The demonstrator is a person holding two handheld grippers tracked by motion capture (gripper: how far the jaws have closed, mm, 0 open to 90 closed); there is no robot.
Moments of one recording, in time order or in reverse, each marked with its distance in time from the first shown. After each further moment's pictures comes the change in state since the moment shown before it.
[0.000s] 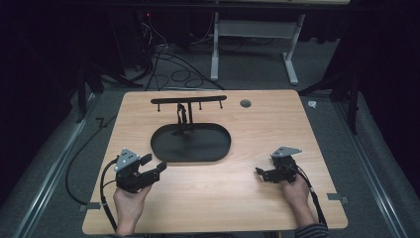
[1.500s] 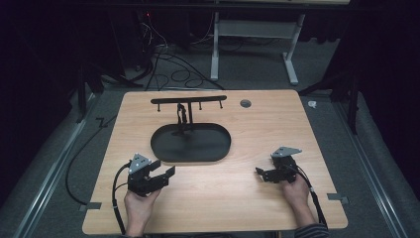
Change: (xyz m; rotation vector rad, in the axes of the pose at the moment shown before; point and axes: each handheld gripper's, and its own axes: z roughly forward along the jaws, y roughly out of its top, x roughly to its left) left arm -0.007 -0.021 0.028 0.072 -0.015 0.001; right arm 0.000 0.000 0.000 -0.001 -0.001 -0.001
